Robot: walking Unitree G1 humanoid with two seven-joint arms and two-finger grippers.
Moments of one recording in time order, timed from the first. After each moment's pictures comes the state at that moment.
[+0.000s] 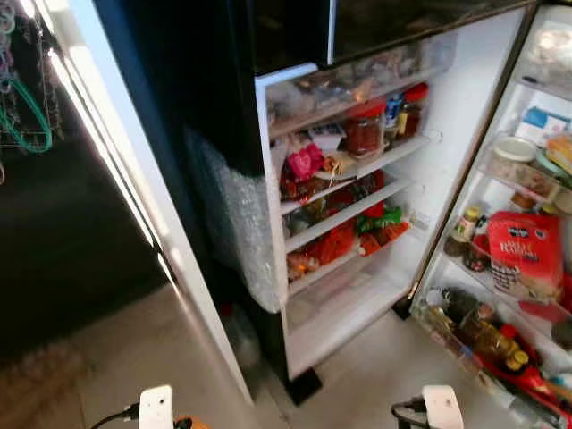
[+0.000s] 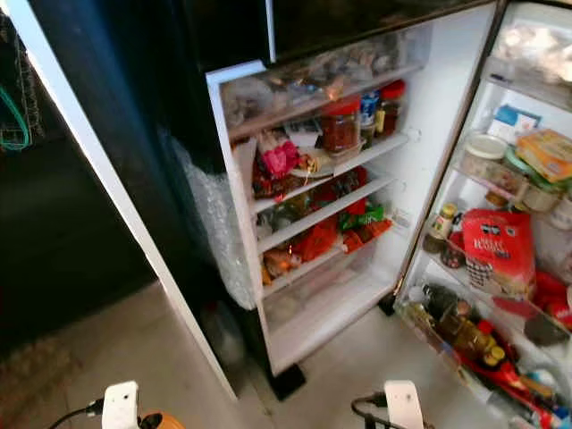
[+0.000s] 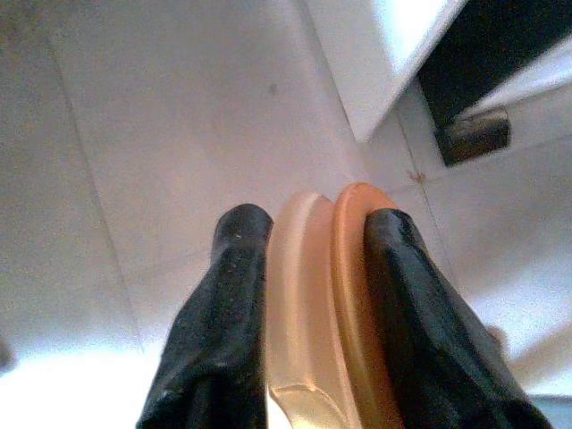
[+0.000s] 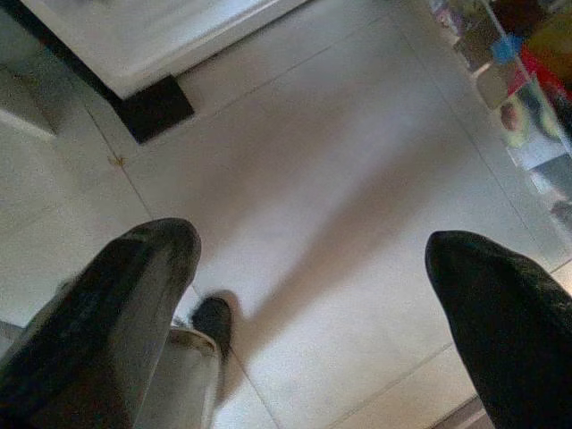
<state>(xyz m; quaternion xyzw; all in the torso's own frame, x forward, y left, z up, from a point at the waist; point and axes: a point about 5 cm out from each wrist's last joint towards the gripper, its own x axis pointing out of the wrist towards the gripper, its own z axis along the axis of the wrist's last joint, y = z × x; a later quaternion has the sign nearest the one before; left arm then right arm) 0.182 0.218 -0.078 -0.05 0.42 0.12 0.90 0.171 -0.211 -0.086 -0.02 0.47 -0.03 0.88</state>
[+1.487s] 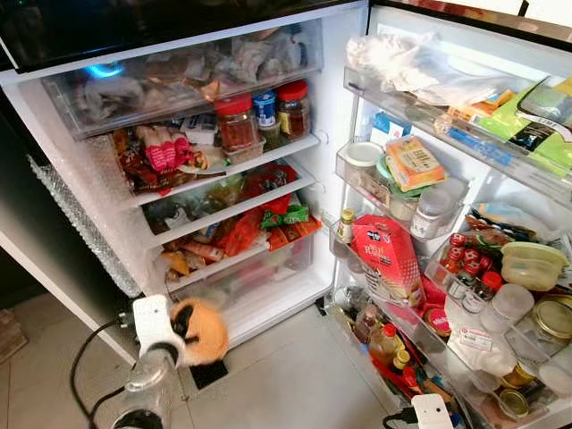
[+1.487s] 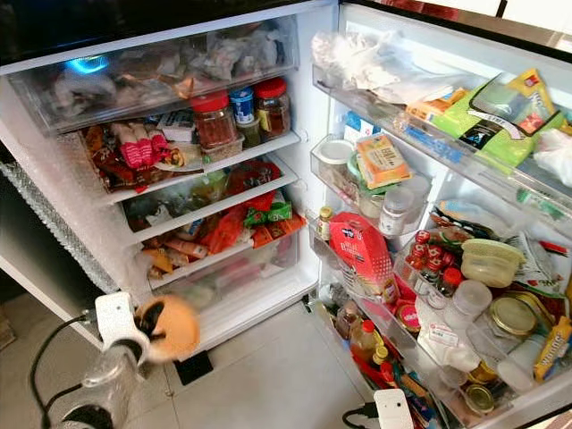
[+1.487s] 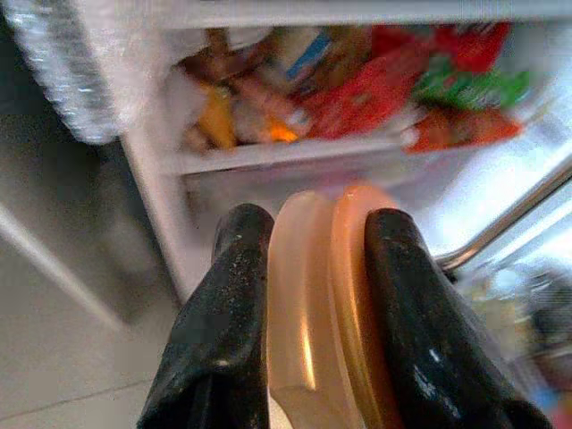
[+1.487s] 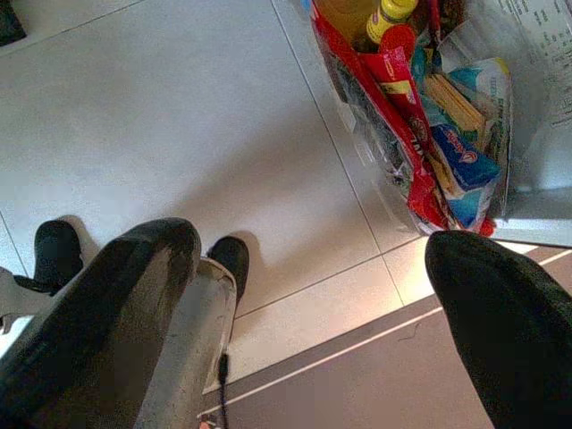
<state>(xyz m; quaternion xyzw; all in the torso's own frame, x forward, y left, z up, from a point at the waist) 0.287 0.217 0.009 -0.11 0.15 0.10 0.98 0.159 -0.208 -0.091 -0.04 0.49 0.00 0.87</state>
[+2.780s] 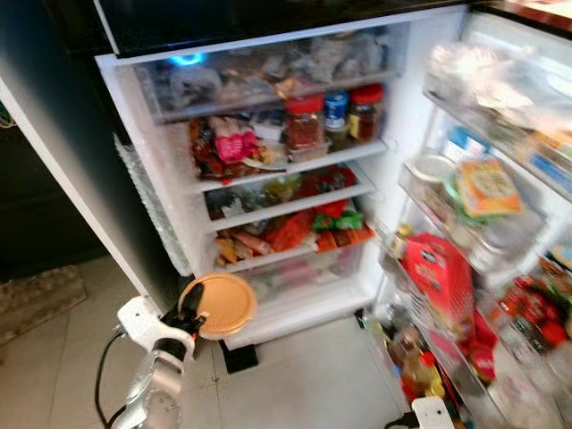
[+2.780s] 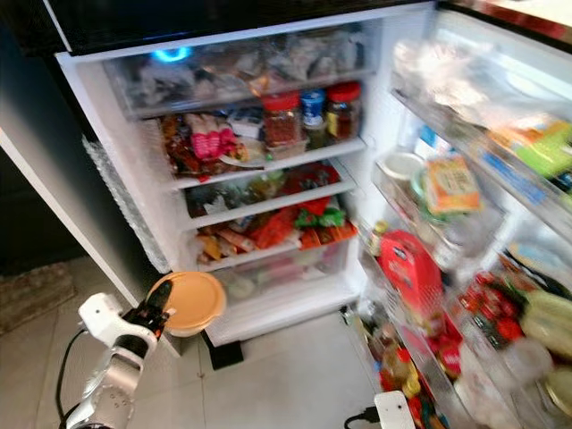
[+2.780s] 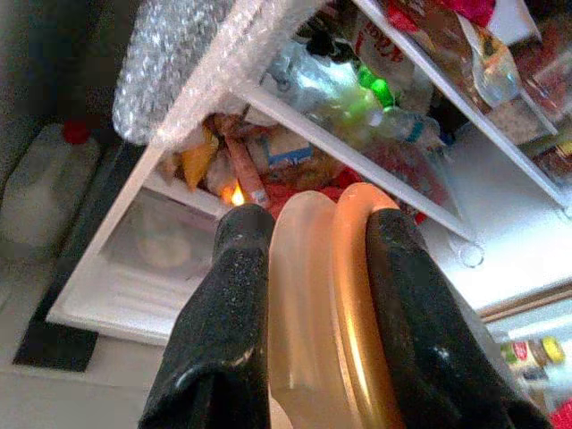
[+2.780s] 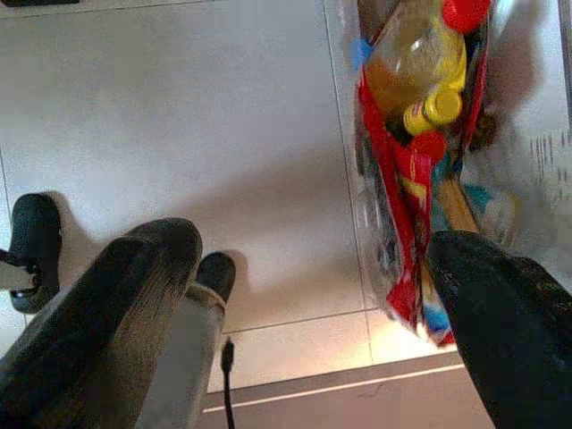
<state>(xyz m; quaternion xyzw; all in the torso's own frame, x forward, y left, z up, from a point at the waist) 0.276 0.205 0.036 -0.35 0.06 0.05 0.93 0.156 -0.213 -0.092 -0.08 0.49 0.00 0.87</state>
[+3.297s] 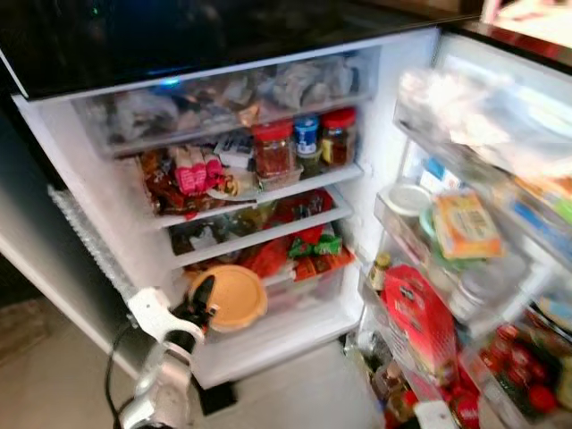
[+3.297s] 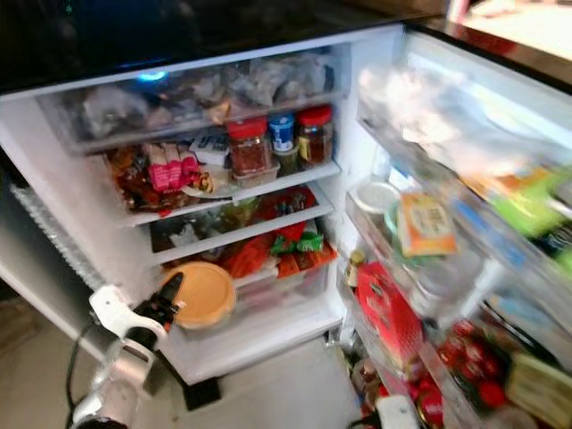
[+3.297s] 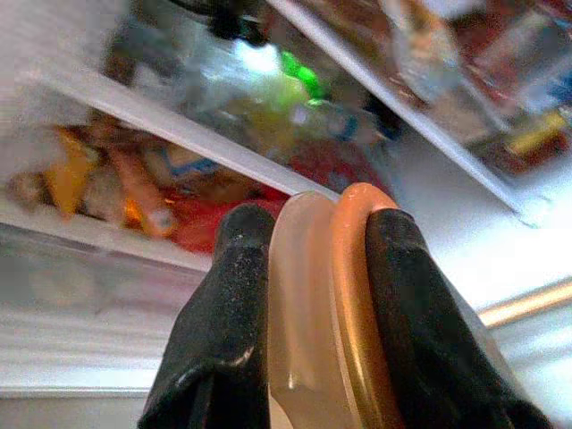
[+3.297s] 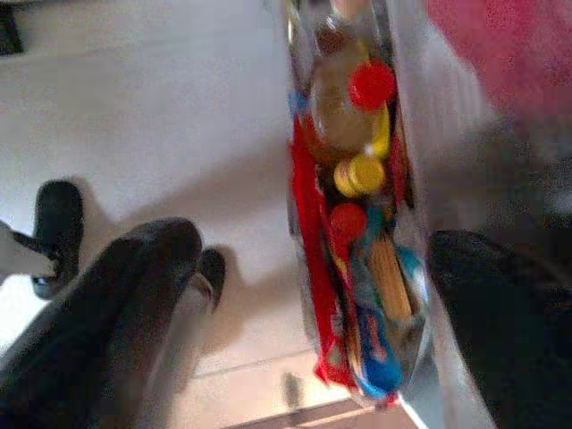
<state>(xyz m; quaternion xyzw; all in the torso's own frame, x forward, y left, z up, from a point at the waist) 0.279 0.203 0.040 -0.35 0.06 0.04 0.94 0.153 -0.207 -0.094 -0.07 0.50 0.01 0.86</state>
